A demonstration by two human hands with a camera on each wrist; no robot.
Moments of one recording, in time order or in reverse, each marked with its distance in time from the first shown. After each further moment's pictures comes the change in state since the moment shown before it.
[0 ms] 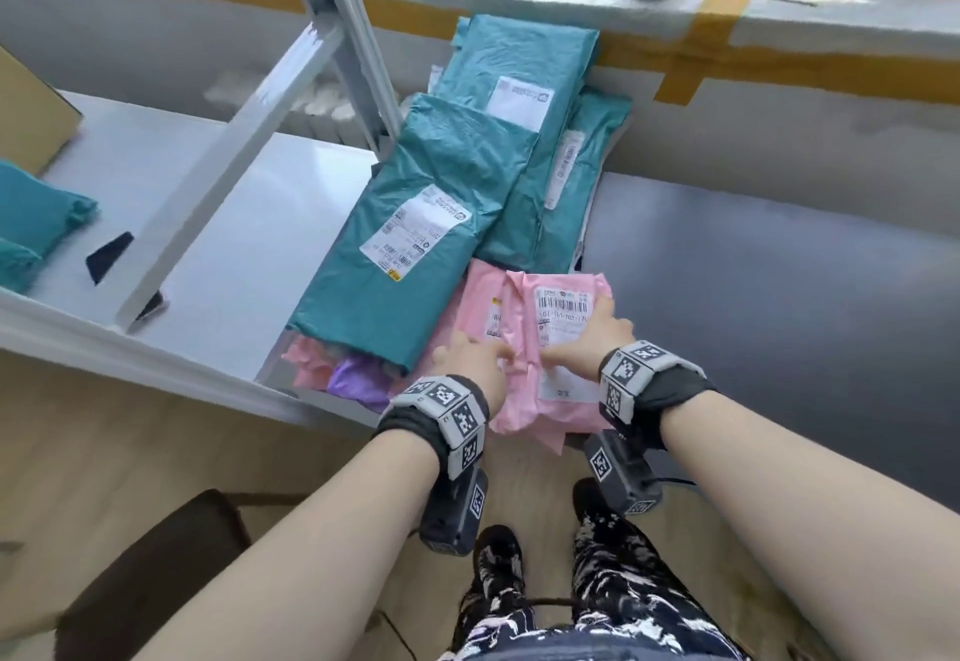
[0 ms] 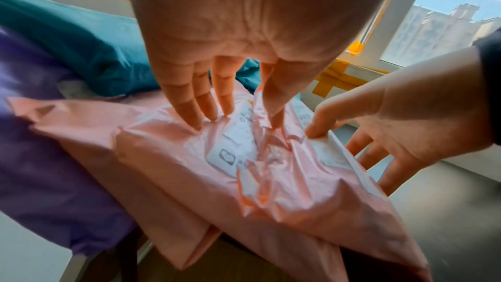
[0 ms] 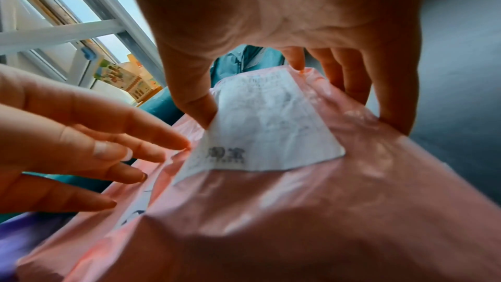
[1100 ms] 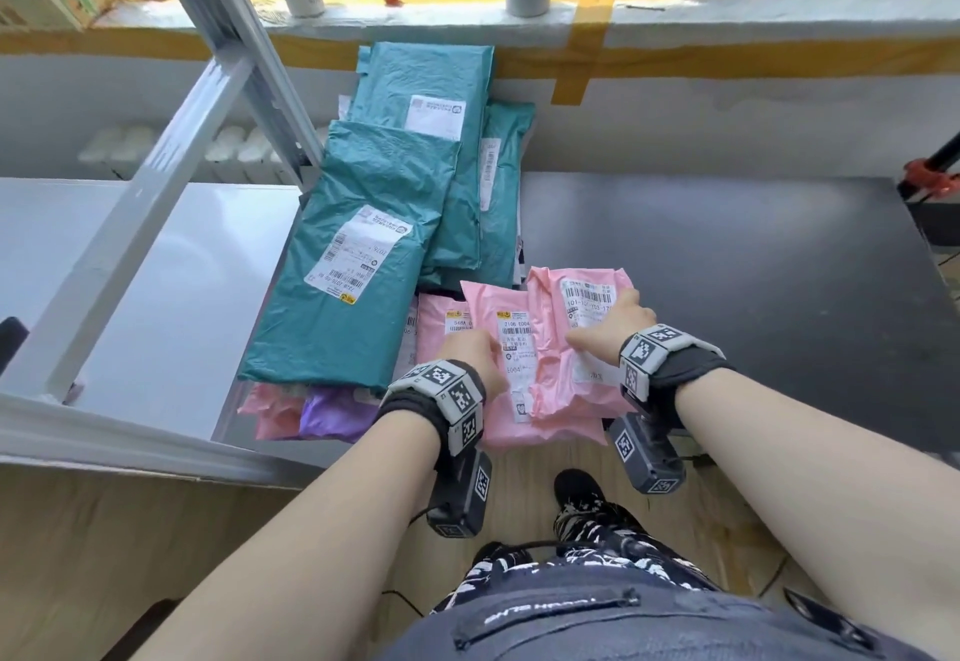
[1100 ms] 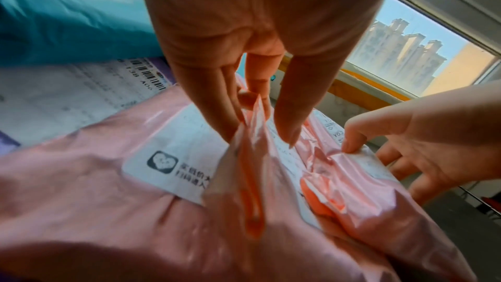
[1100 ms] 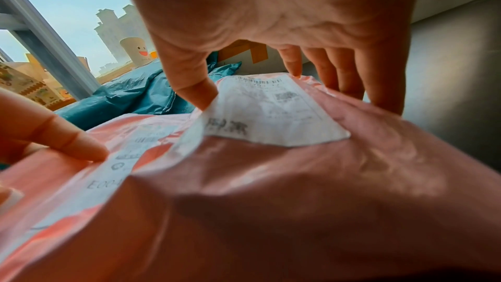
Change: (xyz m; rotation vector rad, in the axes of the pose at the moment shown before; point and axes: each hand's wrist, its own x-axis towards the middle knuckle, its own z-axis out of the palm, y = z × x) left_hand 0.013 0.006 0.003 -0.082 -0.040 0.294; right_hand -0.023 0.042 -0.018 0.067 0.237 0.230
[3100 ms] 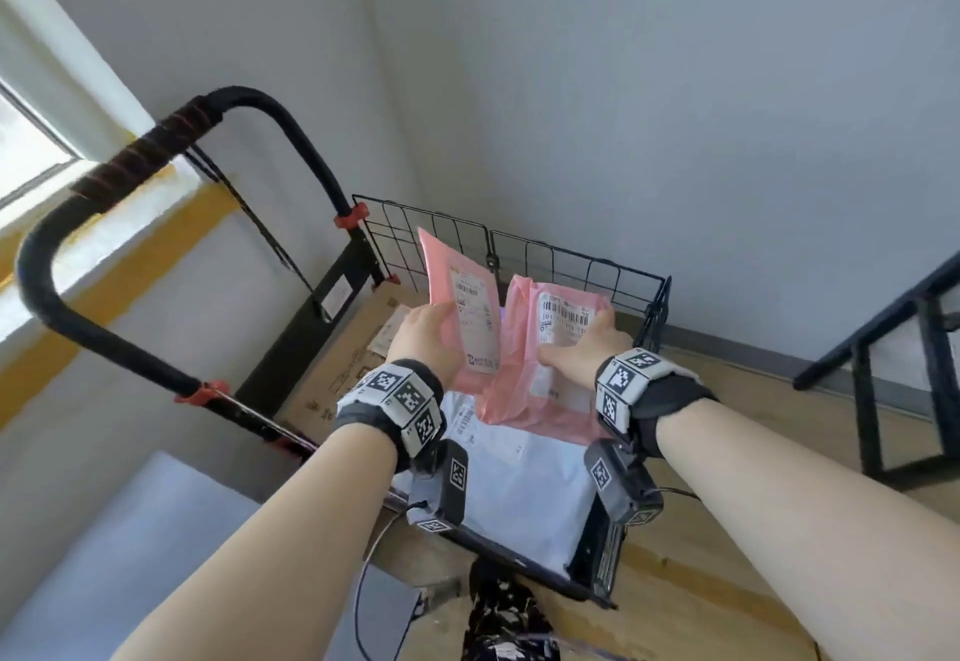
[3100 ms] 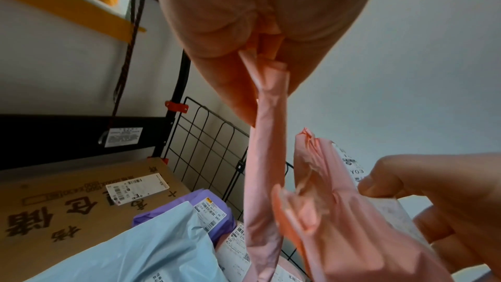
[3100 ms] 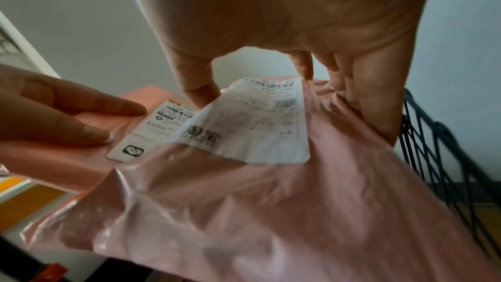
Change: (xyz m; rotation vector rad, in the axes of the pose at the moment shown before) left_hand -0.033 0.677 0.318 0.312 -0.288 0.949; right_hand 0.000 0.604 -0.324 0.762 0.508 0.821
